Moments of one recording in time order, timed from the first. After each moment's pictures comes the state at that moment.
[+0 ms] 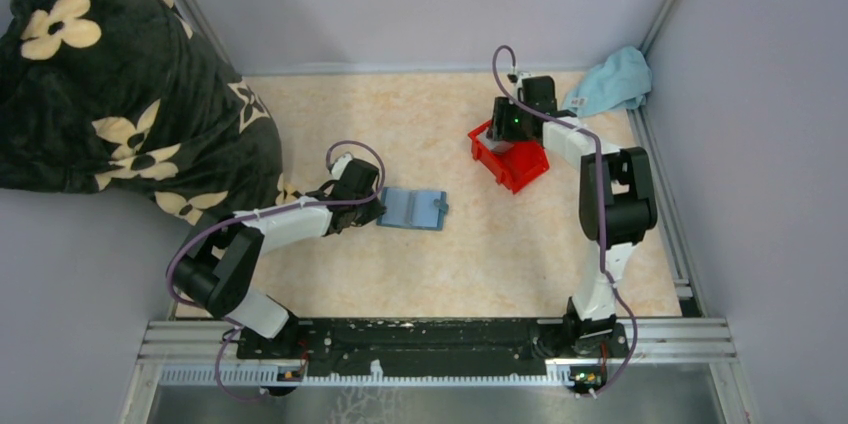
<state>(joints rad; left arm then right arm) -0.59 1.54 0.72 -0.08 -0.23 -0.95 0.20 1.91 1.36 -0.20 -0.24 0.20</state>
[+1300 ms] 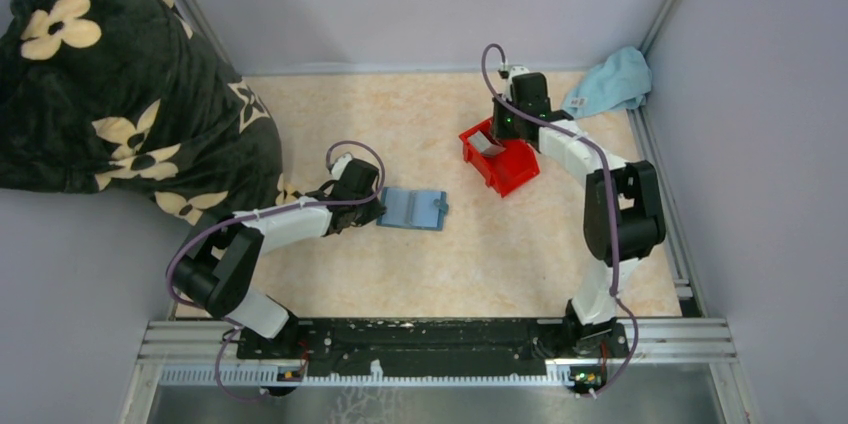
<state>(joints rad) -0.59 1.54 0.72 -0.08 -0.23 -0.95 0.27 1.80 1.33 -0.22 -0.14 0.17</state>
